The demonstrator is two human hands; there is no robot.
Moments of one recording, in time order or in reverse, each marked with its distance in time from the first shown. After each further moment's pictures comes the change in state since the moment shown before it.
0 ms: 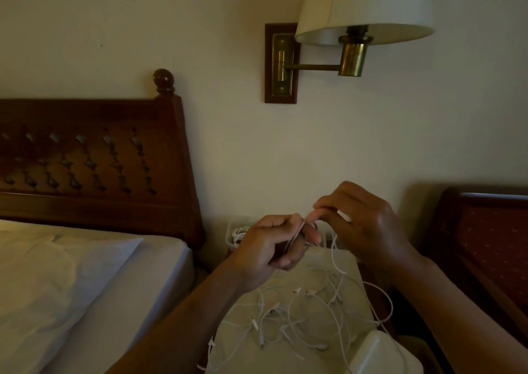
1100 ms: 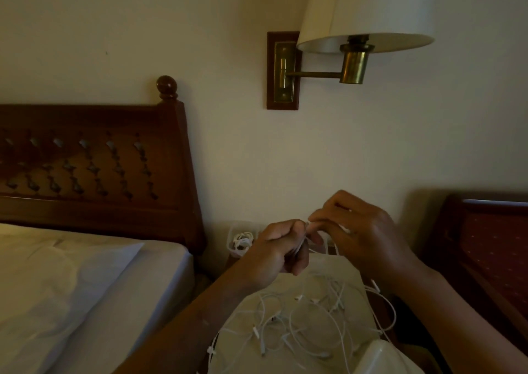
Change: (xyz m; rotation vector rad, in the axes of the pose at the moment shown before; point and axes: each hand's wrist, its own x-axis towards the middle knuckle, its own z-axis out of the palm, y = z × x) left_hand 0.003 -0.003 -0.003 0.327 0.063 0.039; right_hand 0.001 -0.004 0.000 0.128 -0.146 0.182
